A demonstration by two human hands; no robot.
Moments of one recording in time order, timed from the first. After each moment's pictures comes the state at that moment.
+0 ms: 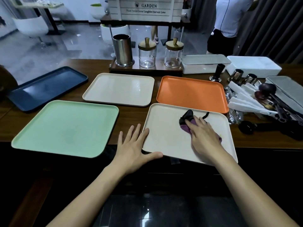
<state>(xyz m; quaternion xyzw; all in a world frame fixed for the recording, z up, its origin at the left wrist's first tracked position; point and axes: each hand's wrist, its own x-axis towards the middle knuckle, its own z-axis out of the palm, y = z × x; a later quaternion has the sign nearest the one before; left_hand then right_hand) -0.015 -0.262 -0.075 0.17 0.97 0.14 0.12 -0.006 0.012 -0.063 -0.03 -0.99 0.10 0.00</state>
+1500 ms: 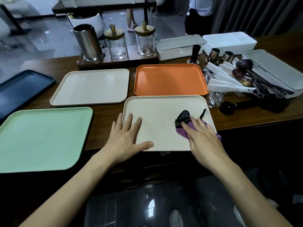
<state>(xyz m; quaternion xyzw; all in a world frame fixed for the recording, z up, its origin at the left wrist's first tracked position) -0.045 -0.224 -0.061 0.24 0.95 0.10 0.15 0.060 0.036 -0.072 -0.06 -0.99 0.10 0.04</state>
